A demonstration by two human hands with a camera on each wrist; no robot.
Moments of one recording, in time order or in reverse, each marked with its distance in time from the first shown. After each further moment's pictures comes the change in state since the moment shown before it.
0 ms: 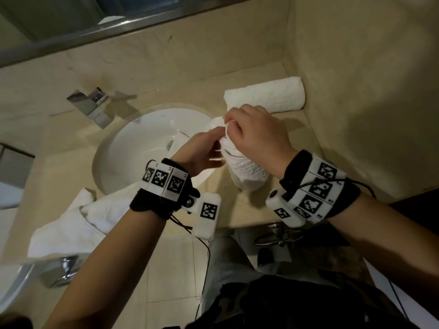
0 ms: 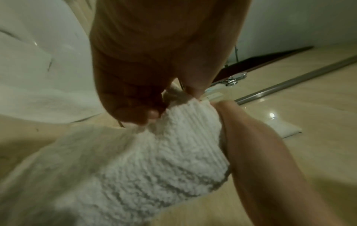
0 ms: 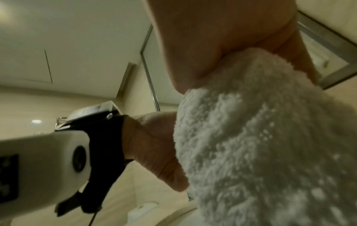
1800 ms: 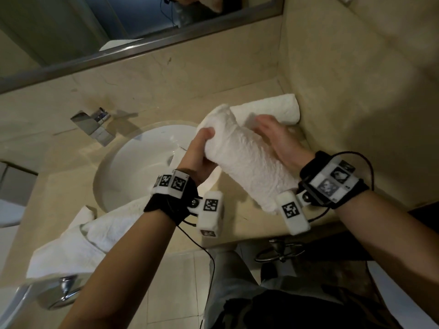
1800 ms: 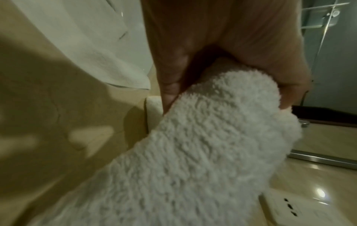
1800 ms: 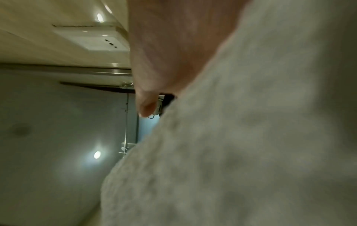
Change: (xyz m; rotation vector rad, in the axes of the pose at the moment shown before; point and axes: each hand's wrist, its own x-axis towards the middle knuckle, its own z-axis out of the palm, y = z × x) left_hand 0.027 0.003 0.000 -0.452 -0.062 0.251; right_hand 0.018 0.057 -0.002 1.222 -0.220 0.697
